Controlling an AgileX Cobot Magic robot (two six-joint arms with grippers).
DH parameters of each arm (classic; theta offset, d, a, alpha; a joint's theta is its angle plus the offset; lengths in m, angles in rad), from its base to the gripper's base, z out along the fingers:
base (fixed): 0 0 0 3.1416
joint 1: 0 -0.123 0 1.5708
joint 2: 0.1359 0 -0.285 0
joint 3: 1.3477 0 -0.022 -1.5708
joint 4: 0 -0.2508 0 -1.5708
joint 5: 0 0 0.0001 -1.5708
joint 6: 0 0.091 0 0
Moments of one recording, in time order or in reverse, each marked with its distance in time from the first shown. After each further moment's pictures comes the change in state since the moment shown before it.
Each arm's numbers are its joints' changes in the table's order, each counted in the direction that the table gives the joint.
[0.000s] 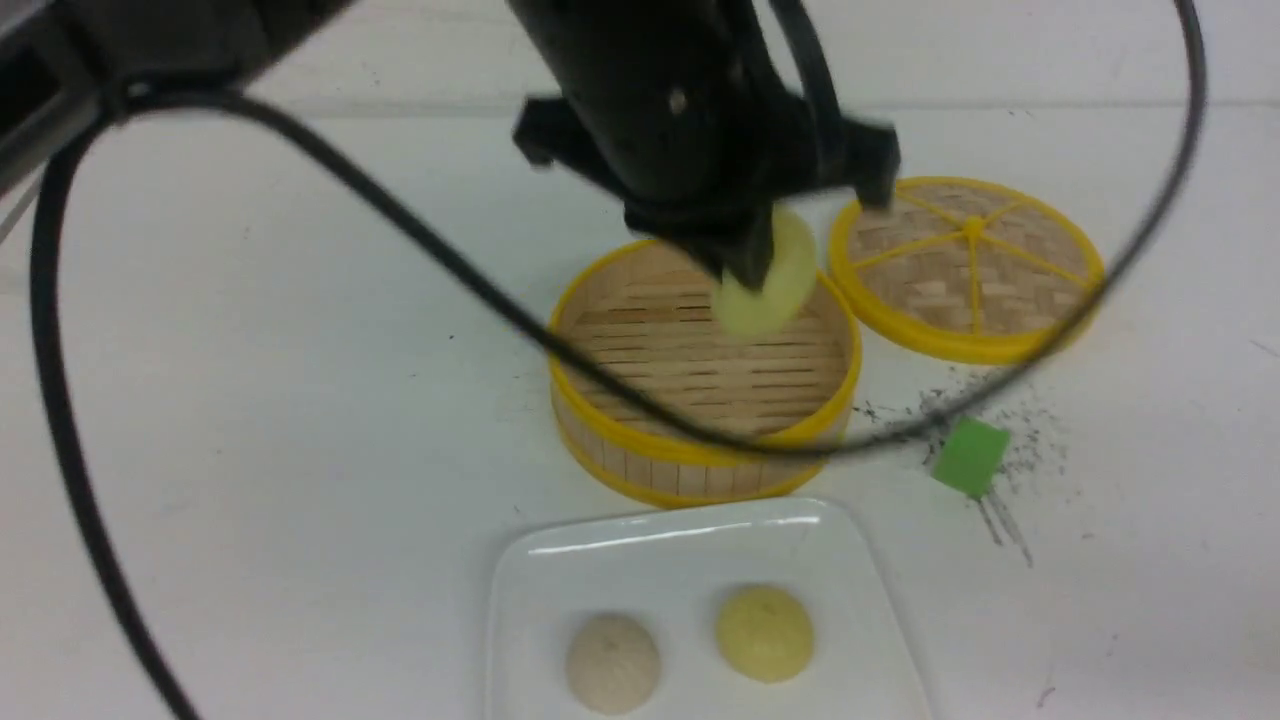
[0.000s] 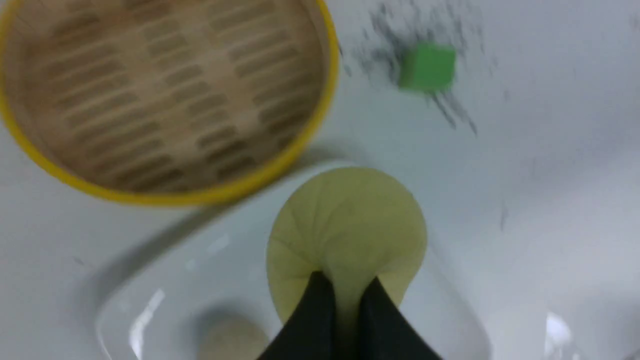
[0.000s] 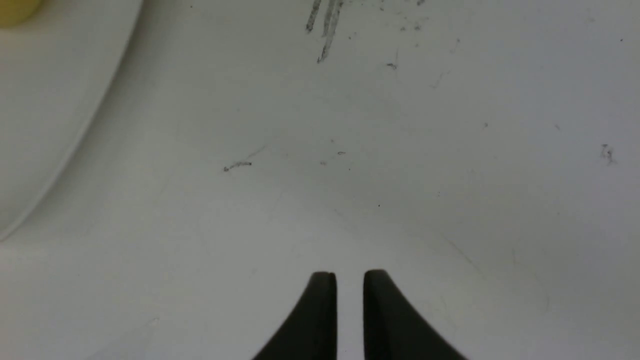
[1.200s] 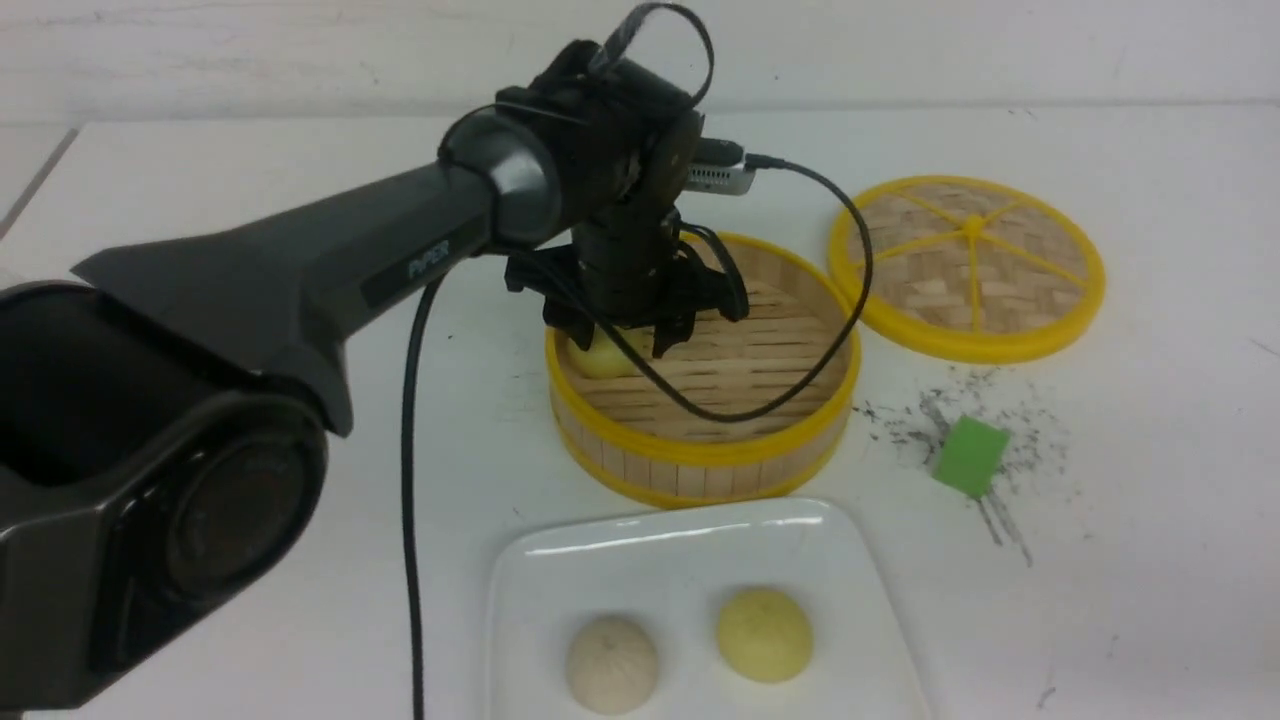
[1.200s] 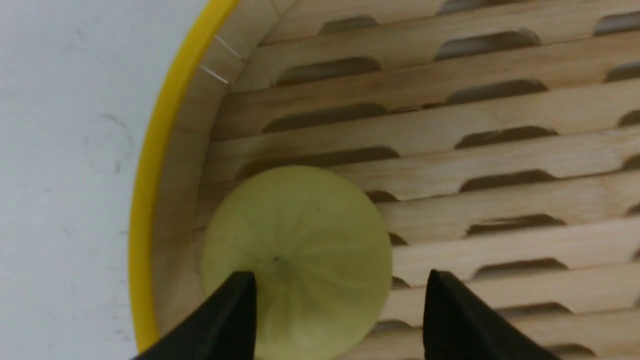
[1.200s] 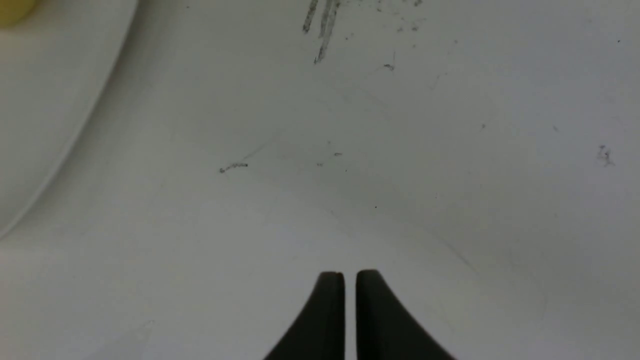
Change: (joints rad) right arm 0.000 0.000 0.000 0.002 0.000 0.000; left arm -0.226 0.510 -0.168 -0.311 0.239 -0.224
